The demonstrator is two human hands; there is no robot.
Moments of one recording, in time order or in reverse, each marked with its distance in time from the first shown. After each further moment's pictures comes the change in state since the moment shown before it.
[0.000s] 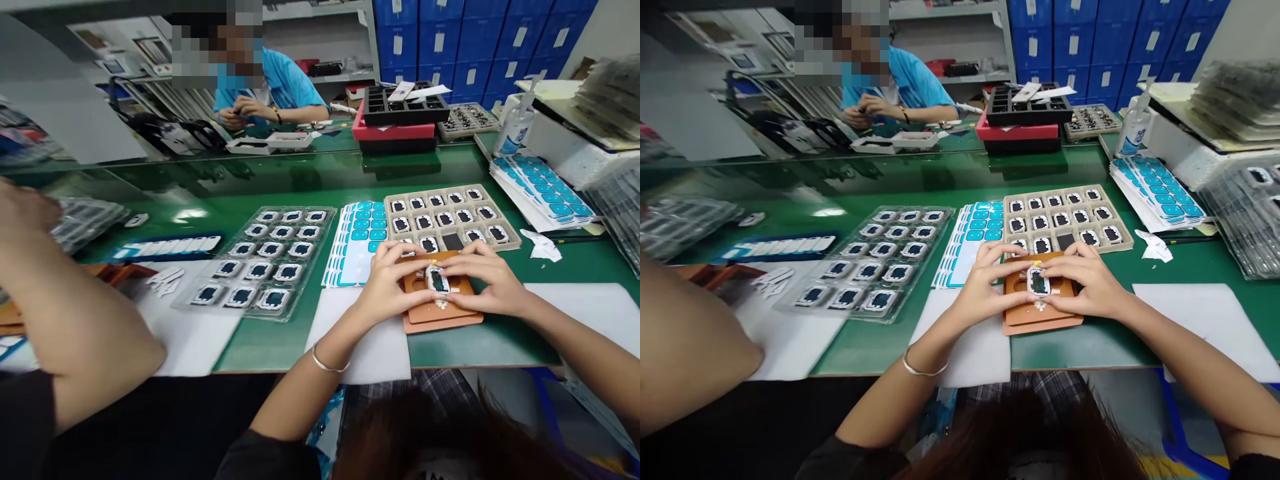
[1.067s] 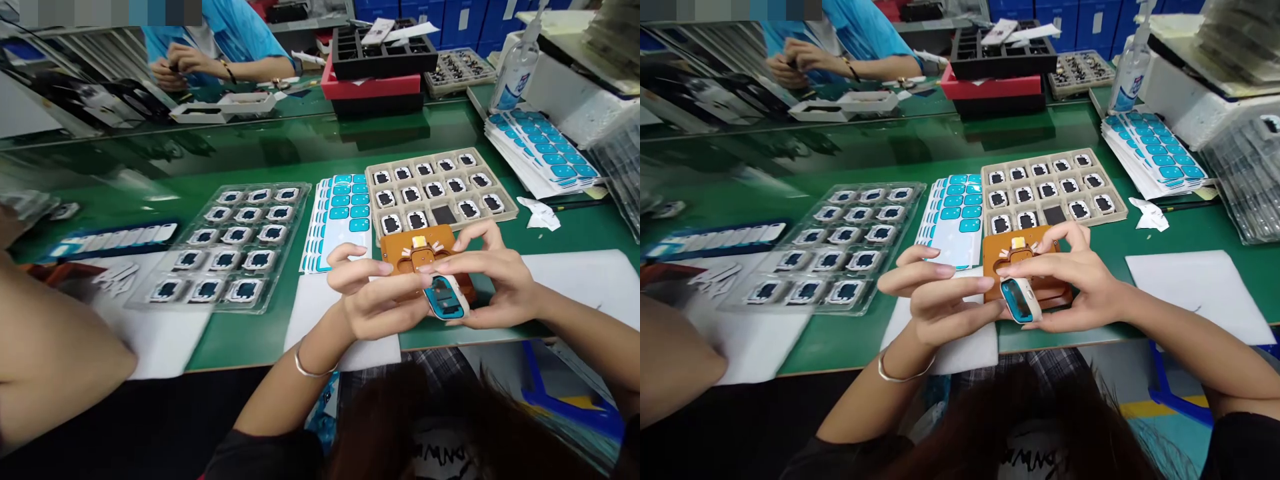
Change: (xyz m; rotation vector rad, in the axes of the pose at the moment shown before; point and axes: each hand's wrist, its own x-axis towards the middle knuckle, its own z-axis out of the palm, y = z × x) left_hand -0.029 0.024 0.006 0.388 0.261 0.067; right_hand 0.000 -0.033 -0.011 0.127 0.019 -0.077
